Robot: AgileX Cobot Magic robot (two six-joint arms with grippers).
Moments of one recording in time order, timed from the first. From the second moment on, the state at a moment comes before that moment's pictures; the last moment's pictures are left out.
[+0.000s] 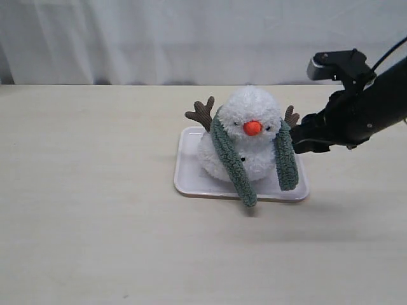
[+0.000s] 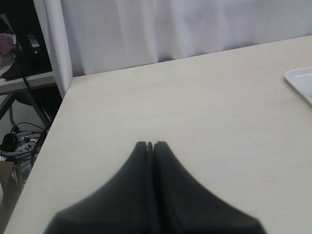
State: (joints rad) left arm -0.06 0.00 0.00 0.05 0.33 0.13; right arm 0.15 1.59 -1.03 0.32 0.64 -0.39
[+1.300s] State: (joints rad) left arm -0.06 0.00 0.00 0.05 0.33 0.13; right arm 0.14 1.68 -0.98 0.77 0.60 -0.86
